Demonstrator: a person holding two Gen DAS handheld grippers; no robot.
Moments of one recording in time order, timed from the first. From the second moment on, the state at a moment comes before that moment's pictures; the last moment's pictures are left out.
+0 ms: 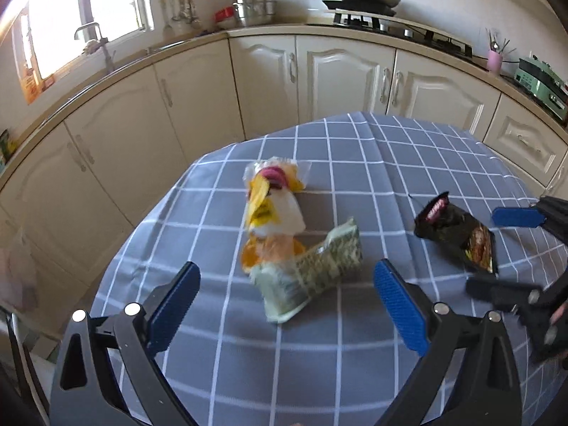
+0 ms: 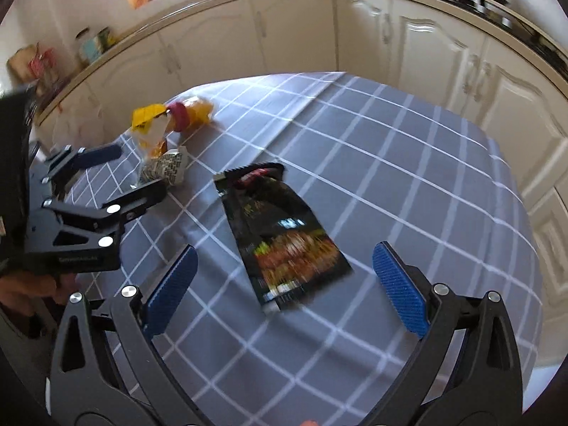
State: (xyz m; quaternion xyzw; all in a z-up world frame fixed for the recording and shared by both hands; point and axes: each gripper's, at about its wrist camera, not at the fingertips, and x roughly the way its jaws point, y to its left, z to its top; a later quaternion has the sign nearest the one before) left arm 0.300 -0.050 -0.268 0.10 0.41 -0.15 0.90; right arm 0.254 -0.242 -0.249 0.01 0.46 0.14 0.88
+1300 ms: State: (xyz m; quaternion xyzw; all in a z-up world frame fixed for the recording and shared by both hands) left arm 0.197 -0.077 -0.228 -0.01 0.40 -0.24 0.88; right arm 0.164 -0.306 -0.210 0.11 0.40 0.09 0.91
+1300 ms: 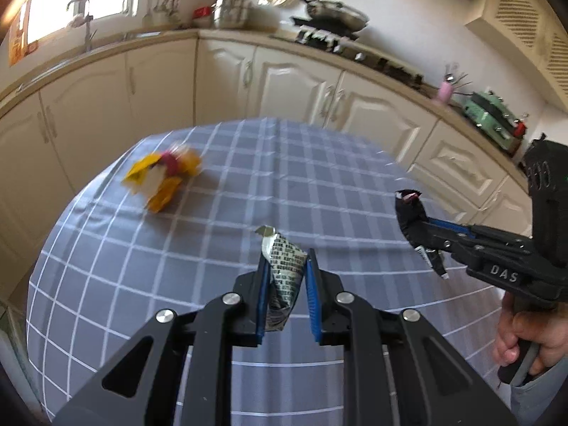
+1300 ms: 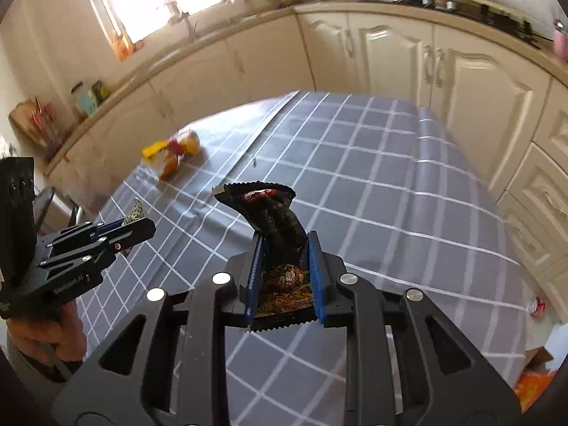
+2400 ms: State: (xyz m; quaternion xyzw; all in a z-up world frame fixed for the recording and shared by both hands) left arm 0.075 -0.394 -0.184 0.13 0.35 -0.48 0.80; right arm -0.065 -0.596 -0.200 0.28 0.29 -0.19 0.90
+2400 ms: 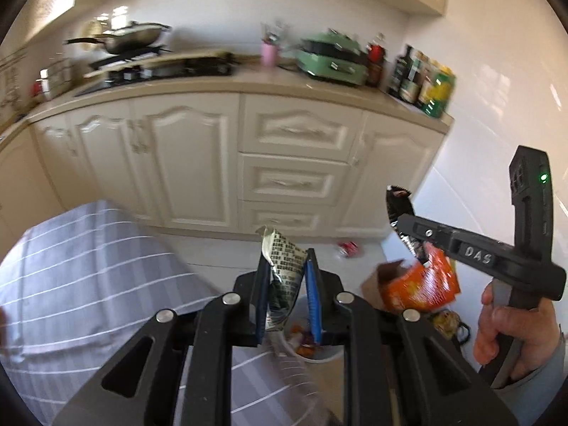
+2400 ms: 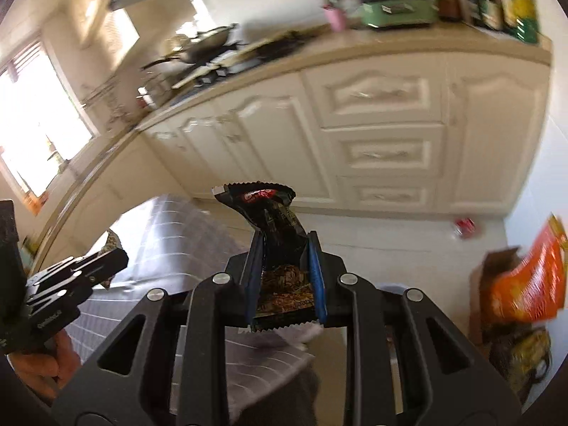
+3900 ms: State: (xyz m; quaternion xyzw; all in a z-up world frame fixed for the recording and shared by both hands) left arm 0.077 -0.564 -0.306 0.20 0.47 -0.46 0.73; right arm -0.093 -0.699 -0.353 0.45 0.35 -0.27 0.77
